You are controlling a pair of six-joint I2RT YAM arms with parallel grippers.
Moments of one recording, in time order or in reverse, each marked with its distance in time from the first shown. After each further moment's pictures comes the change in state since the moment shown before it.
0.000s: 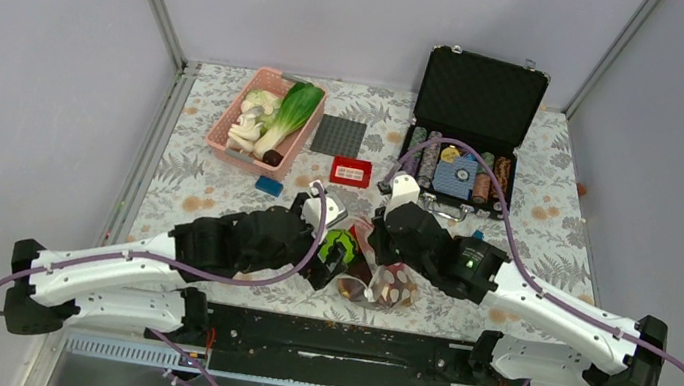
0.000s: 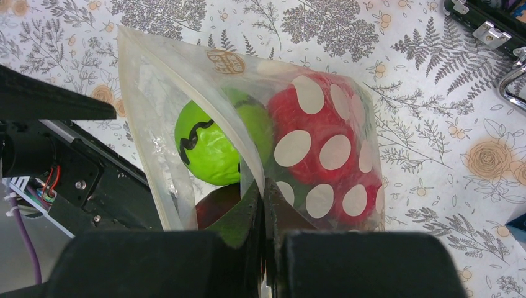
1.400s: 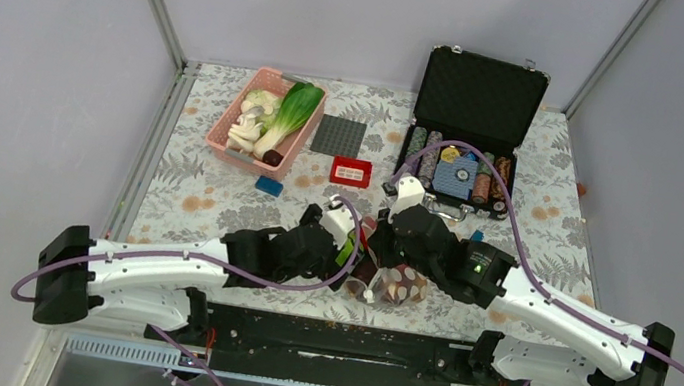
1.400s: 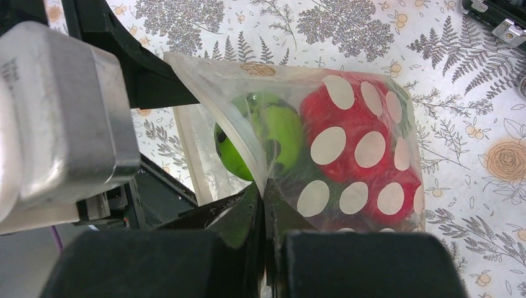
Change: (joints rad) left arm 0.010 0.200 -0.159 0.223 -0.158 -0.047; right arm 0.000 -0.048 -0.020 0.013 -0.035 0.025
